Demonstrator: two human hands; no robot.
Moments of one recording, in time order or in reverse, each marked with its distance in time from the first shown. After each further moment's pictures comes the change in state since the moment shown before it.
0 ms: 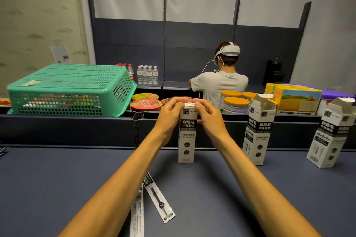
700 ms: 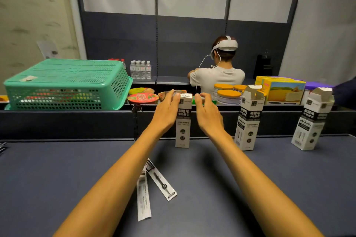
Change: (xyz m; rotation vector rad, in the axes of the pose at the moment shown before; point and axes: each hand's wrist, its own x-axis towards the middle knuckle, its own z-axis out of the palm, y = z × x) left_hand -0.013 0.007 -0.005 0.624 0.052 0.023; right_hand -0.018 -0.009 0.003 -0.672 0.160 0.097
